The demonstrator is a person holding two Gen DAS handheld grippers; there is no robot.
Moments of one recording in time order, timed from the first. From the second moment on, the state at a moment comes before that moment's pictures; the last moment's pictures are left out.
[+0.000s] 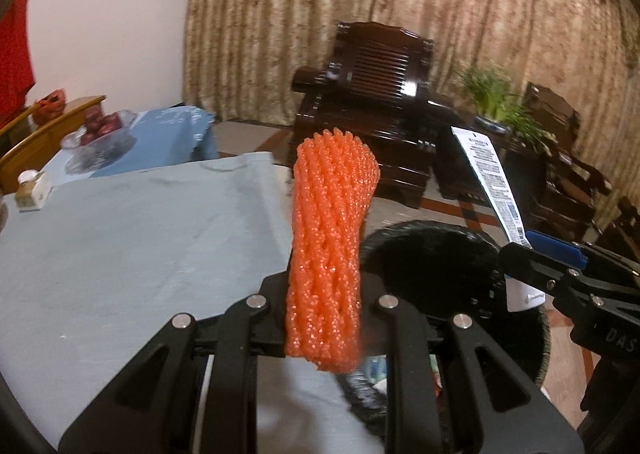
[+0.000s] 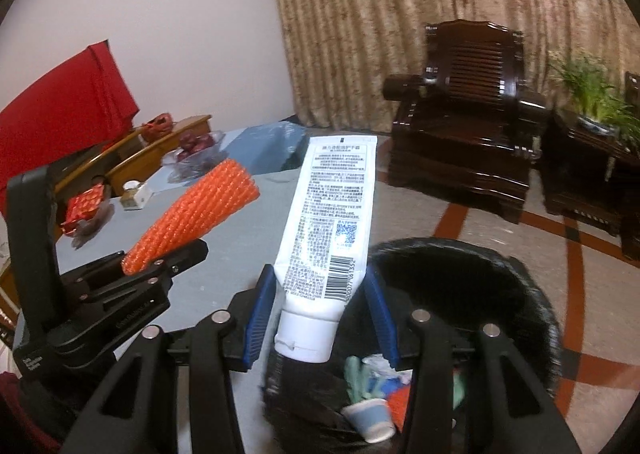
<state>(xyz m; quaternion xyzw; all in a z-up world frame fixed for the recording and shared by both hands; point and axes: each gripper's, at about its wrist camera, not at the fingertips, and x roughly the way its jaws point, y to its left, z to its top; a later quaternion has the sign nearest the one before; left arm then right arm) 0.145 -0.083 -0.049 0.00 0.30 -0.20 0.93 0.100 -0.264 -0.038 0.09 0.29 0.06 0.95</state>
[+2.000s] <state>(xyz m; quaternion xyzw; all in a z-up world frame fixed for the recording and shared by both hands) 0.074 -0.055 -0.008 0.01 0.30 -0.17 0.94 0.035 -0.274 -0.011 0.10 0.29 0.03 0.95</state>
